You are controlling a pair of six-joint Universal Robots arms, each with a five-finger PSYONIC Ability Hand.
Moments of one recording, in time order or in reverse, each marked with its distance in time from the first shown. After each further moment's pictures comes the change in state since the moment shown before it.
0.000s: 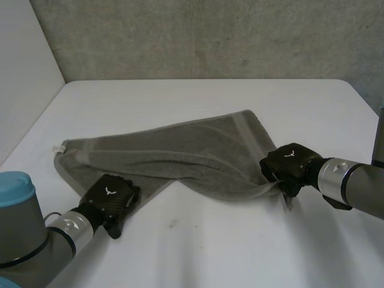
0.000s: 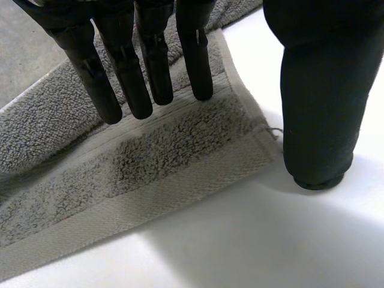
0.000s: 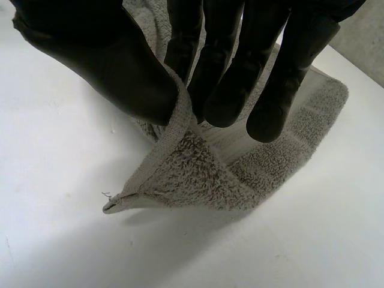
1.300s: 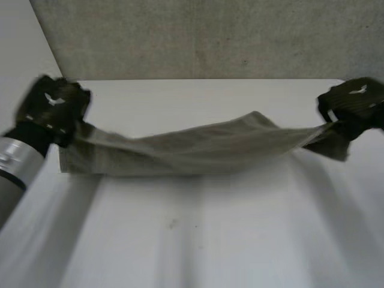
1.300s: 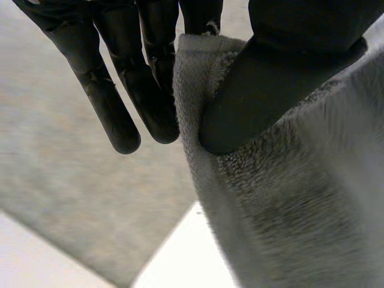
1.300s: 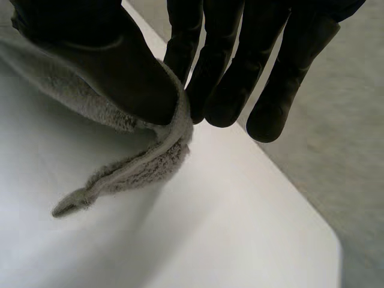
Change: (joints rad) left arm 0.094 0.422 0.155 -0.025 -0.033 -0.011; right arm -0.209 -0.251 -0.152 0.119 -0.010 -0.003; left_hand 0.622 0.656 0.655 0.659 0.654; right_hand 0.000 0.000 0.000 0.000 0.000
